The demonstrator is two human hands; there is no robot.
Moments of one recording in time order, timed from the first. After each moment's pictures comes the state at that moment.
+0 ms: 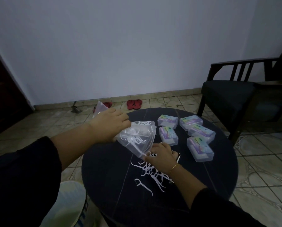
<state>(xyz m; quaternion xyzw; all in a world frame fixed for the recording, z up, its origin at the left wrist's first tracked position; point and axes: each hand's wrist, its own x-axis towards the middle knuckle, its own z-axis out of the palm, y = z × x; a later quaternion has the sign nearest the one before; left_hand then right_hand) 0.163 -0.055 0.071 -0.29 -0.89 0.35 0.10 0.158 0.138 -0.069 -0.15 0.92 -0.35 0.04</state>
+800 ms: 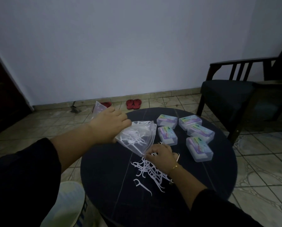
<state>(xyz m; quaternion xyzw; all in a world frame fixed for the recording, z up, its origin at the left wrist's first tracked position) 0.162 -0.053 0.068 -0.29 -0.88 0.36 0.12 0.151 0.140 -0.079 -0.13 0.90 -0.42 0.05</state>
